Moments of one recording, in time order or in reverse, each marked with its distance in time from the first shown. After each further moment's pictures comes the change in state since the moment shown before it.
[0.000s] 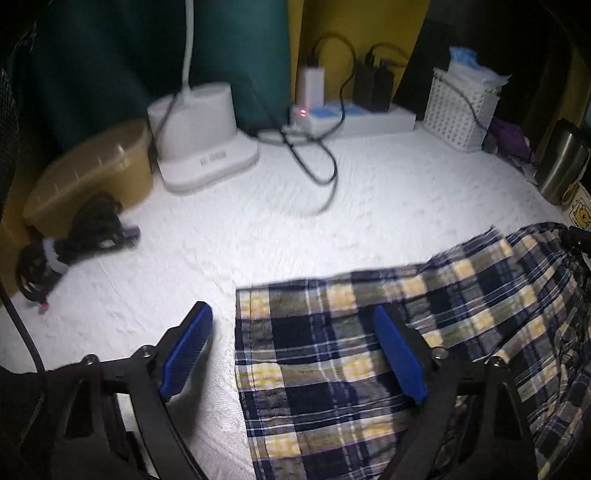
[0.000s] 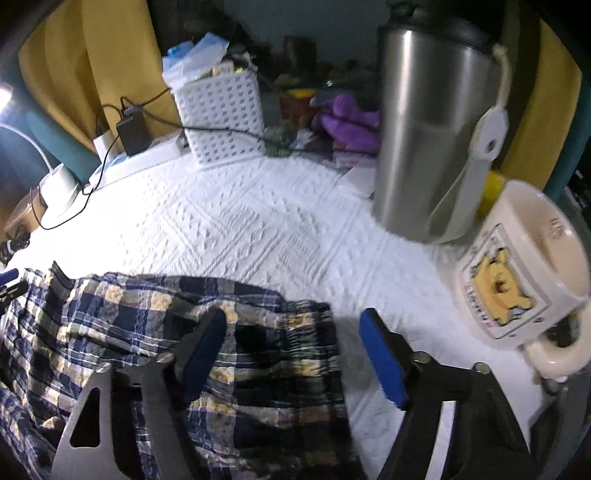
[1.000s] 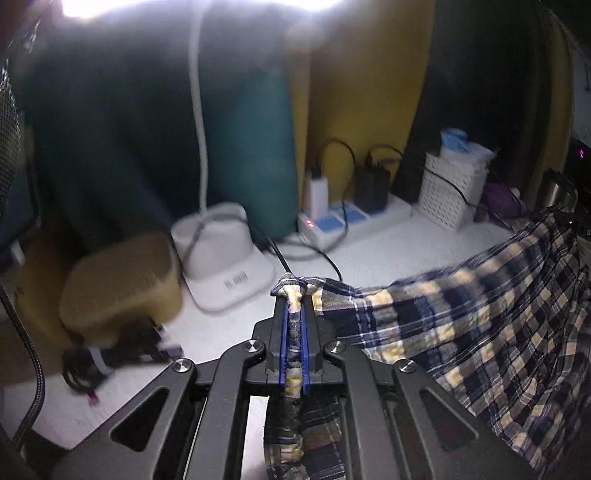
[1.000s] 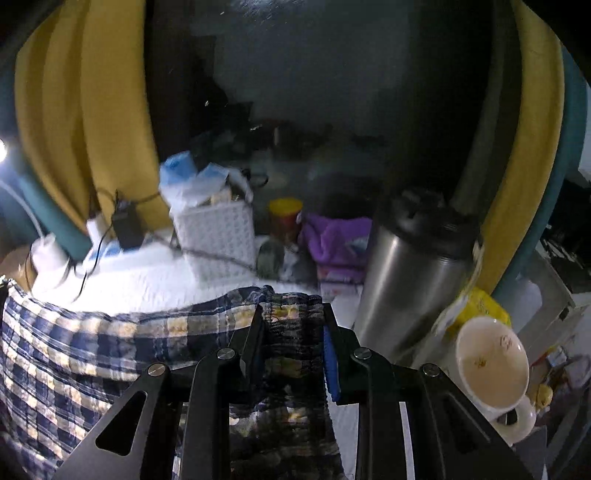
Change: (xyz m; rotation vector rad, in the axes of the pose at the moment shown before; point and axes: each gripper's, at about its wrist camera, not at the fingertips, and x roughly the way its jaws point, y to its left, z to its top) left arm -0.057 0.018 0.071 0.060 -0.258 0.015; right arm -0.053 0.010 0.077 0.019 -0.301 -0.131
